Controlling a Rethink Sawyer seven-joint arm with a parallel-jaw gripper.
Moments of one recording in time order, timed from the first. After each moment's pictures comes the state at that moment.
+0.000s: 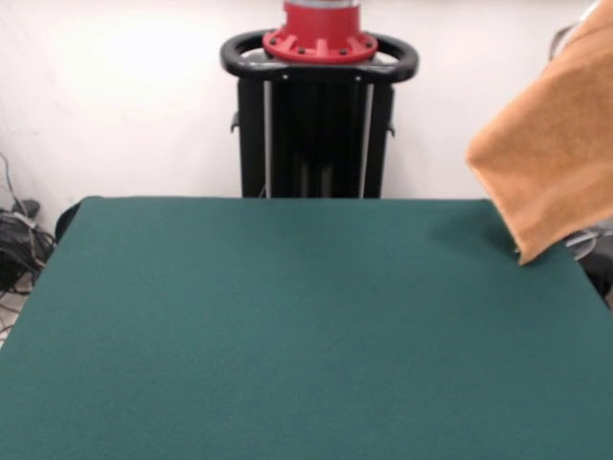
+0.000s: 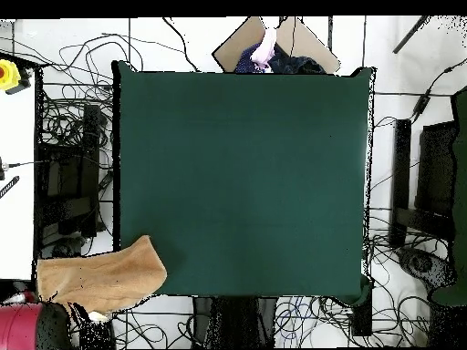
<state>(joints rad) 0.82 -0.94 -0.52 1.76 0.46 1.16 2.84</state>
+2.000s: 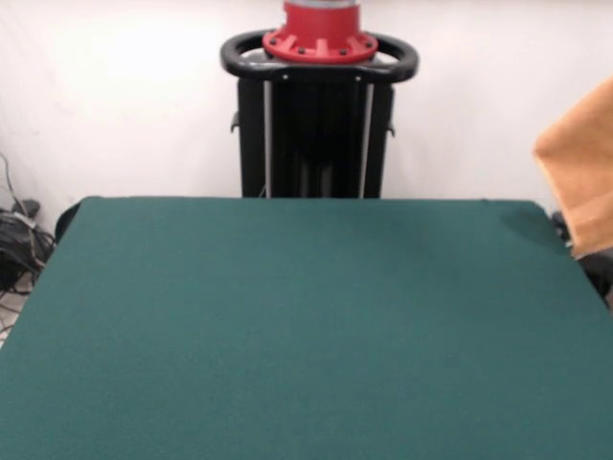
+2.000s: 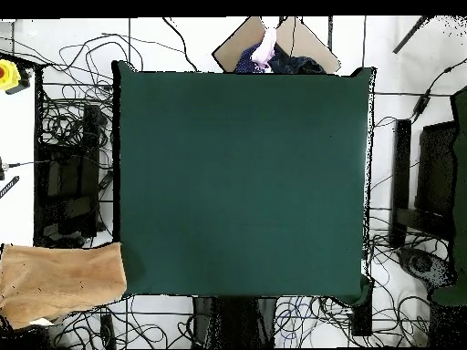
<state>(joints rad) 0.99 -0.84 -0.52 1.62 0.56 1.08 3.21</state>
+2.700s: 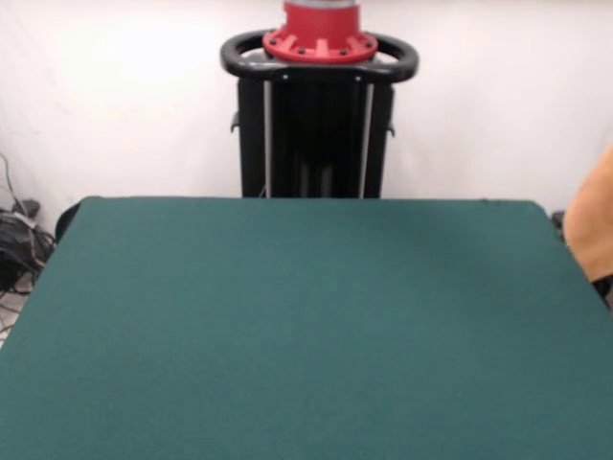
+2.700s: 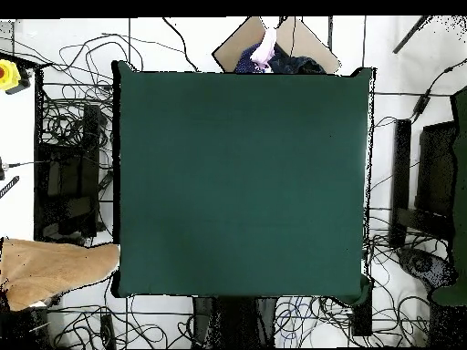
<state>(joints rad) 0.97 -0.71 -0.52 1.53 0.56 1.08 3.32</state>
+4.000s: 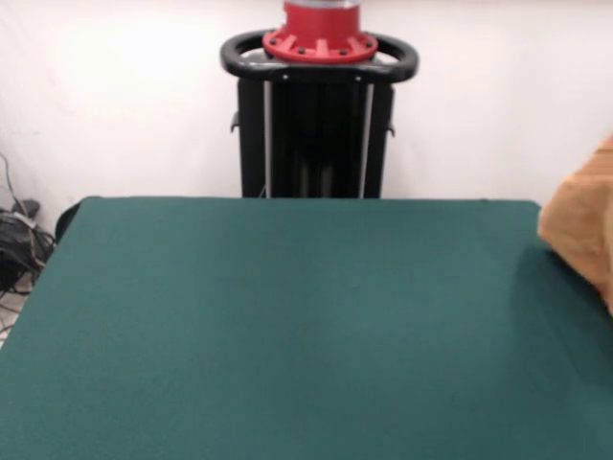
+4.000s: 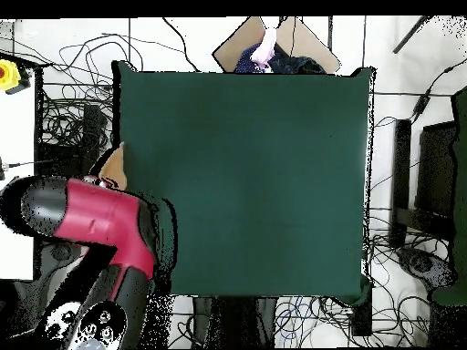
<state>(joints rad) 0.50 -0.66 -0.46 1.57 0.62 0.92 3.35</state>
